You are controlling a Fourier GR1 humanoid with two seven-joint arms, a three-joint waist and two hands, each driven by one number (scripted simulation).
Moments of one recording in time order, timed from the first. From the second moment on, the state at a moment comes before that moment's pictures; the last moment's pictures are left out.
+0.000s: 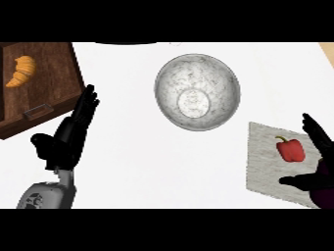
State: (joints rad) left arm -0.13 0.10 -0.09 -1.58 -0.02 0.10 0.10; right arm -0.03 -0.32 -0.22 -1.27 0.19 0.23 -0.22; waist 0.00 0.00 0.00
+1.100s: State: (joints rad) left arm -0.14 0.08 -0.06 -1.54 -0.04 0.06 0.08; right arm -0.10 -0.14 0.08 -1.28 0.46 0.09 -0.24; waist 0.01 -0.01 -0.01
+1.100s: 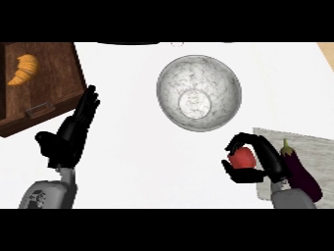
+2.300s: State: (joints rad) left arm -0.17 0.05 -0.08 -1.52 -0.06 0.08 0.10; right arm -0.82 0.00 0.85 -1.56 0.78 -0.59 0.92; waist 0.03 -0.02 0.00
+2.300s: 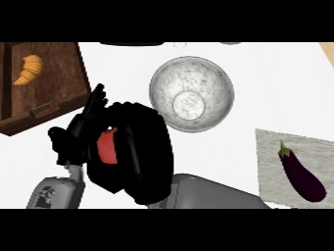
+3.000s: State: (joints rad) left arm -0.17 0.07 -0.06 -1.53 -0.04 0.06 0.09; right arm -1.29 -0.01 0.66 -1.35 0.75 -0.46 1.15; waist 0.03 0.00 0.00
